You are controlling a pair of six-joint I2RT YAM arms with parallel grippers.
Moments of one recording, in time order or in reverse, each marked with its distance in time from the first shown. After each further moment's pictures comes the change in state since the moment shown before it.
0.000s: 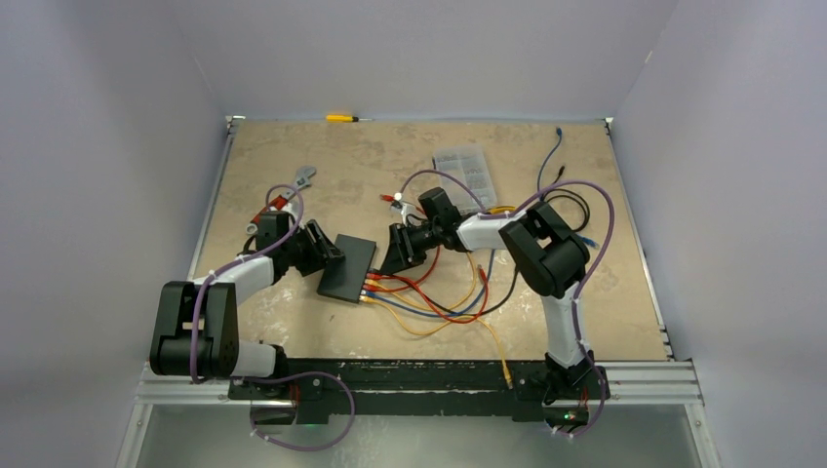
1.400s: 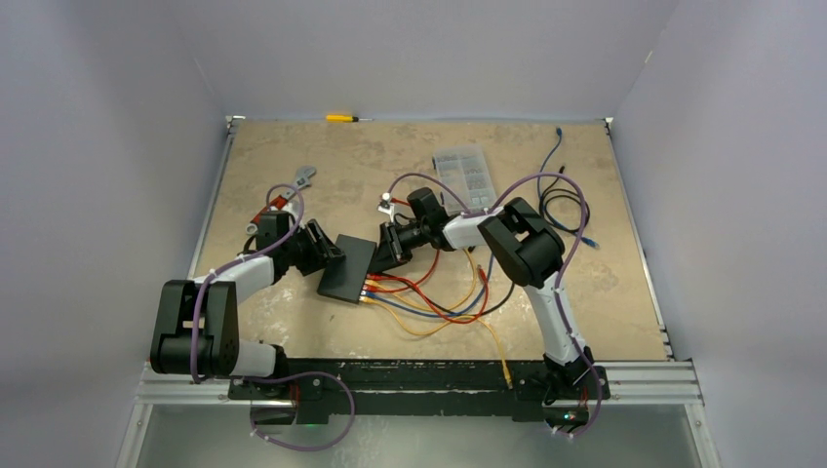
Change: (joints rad) left arm 0.000 0.008 0.000 0.013 0.009 0.000; right arm 0.020 0.175 0.129 0.138 -0.127 0.117
